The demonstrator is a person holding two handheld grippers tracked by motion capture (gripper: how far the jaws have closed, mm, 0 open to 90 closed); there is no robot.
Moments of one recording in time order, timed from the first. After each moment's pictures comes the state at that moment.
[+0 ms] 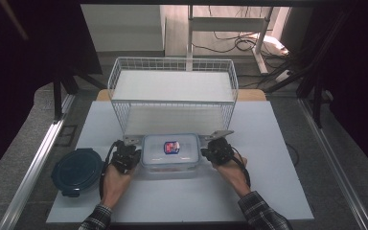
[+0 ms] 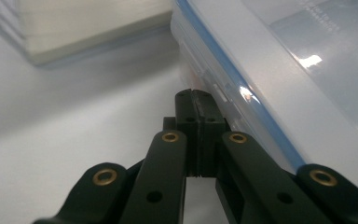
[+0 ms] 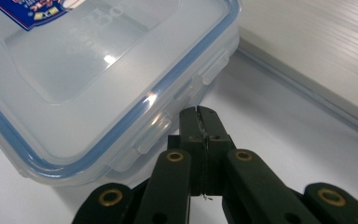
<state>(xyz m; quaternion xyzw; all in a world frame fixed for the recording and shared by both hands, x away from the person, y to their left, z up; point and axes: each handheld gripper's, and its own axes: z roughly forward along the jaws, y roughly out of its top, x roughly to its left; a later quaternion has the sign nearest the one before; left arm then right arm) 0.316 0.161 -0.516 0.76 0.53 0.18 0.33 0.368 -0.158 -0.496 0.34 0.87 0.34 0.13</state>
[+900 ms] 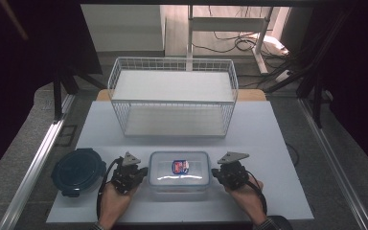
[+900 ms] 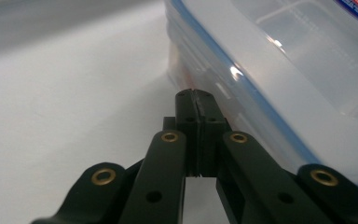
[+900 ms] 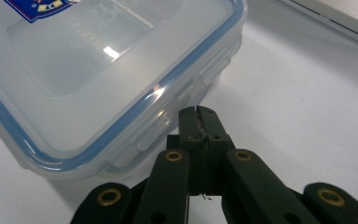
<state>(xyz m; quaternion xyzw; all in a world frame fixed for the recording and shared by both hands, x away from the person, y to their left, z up) 0.260 0.155 -0.512 0.79 0.48 0.15 0.35 0.296 -0.192 -0.492 0.34 0.87 0.33 0.14</state>
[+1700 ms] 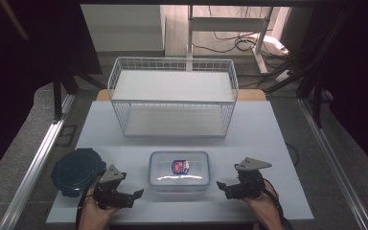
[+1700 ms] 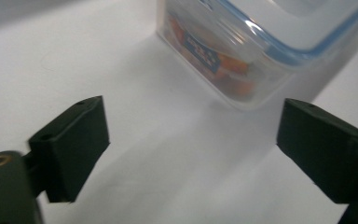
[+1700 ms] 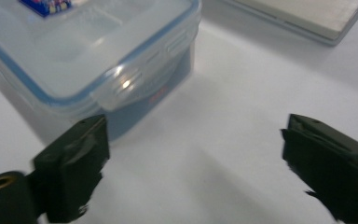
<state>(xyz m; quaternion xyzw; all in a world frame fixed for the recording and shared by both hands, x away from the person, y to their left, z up) 0.220 0.191 -0.520 0.81 0.42 0.11 0.39 0.277 -0.234 -0.491 0.35 0.84 0.38 0.15</state>
